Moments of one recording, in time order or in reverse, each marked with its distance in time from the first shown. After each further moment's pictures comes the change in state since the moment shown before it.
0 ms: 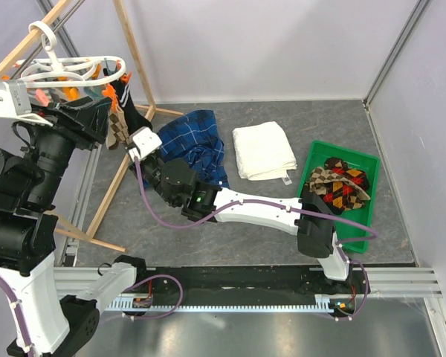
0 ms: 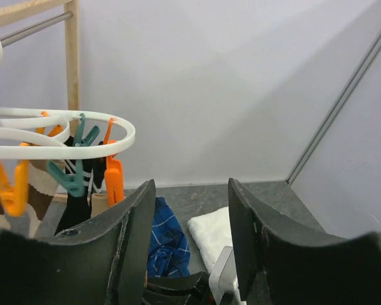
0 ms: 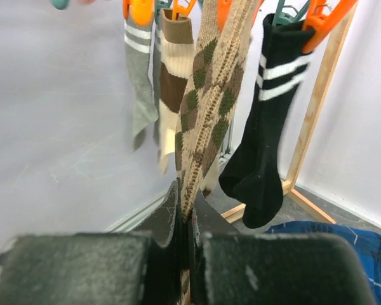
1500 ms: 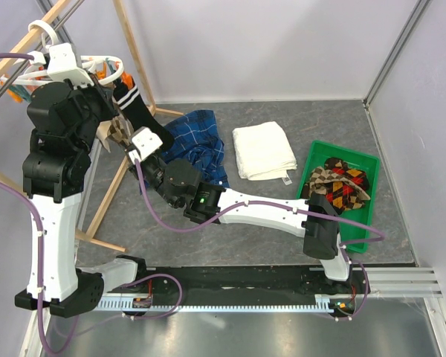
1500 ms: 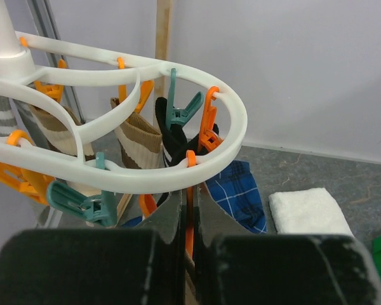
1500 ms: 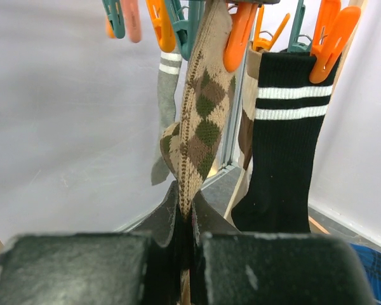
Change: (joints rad) left arm 0.000 0.224 -0.023 -0.056 -0.296 0.090; right arm 0.018 -0.039 -0.002 -0.004 -0.023 -0.042
